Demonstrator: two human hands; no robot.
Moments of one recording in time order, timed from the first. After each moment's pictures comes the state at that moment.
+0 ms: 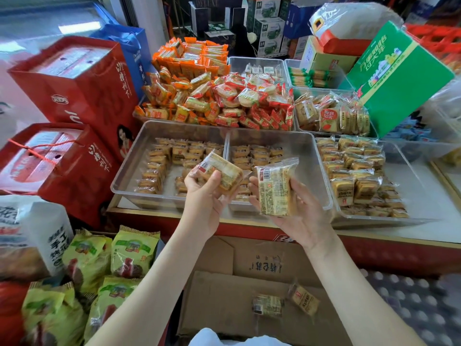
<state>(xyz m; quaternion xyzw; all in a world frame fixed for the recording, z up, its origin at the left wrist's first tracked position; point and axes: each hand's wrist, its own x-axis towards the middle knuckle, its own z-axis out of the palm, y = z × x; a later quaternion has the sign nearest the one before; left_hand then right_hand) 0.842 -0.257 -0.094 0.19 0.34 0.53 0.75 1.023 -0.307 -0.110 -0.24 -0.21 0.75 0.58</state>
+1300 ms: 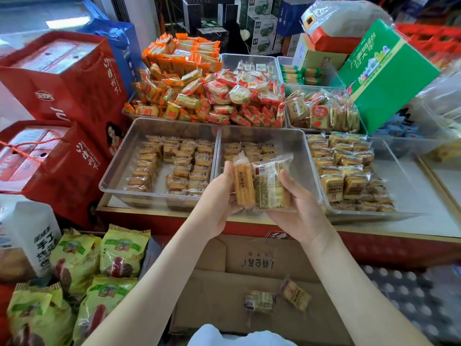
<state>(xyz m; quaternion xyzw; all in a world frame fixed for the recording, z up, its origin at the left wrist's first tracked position) 0.870 -0.272 -0.077 0.39 0.43 0.31 0.75 1.026 -0.317 -0.086 -0.31 -0.25 0.72 0.57</state>
